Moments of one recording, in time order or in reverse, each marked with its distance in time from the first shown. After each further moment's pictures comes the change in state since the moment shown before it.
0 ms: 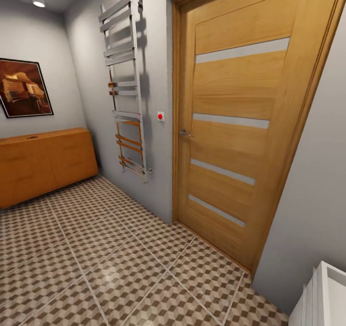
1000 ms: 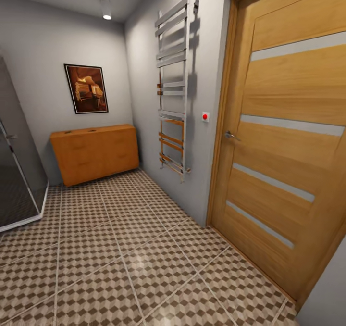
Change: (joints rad) left arm 0.000 0.000 0.000 0.000 0.000 0.000 0.000; right arm 0.000 0.000 0.000 0.000 0.001 0.000 0.000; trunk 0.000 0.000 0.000
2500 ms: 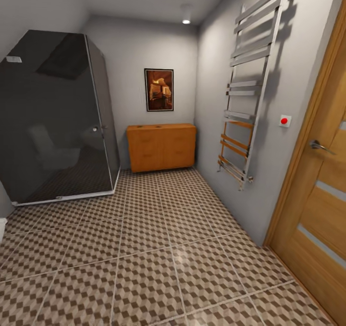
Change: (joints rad) left arm 0.000 -0.003 0.000 0.001 0.000 -0.001 0.002; right arm 0.000 0.000 0.000 0.000 0.001 0.000 0.000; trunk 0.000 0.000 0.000
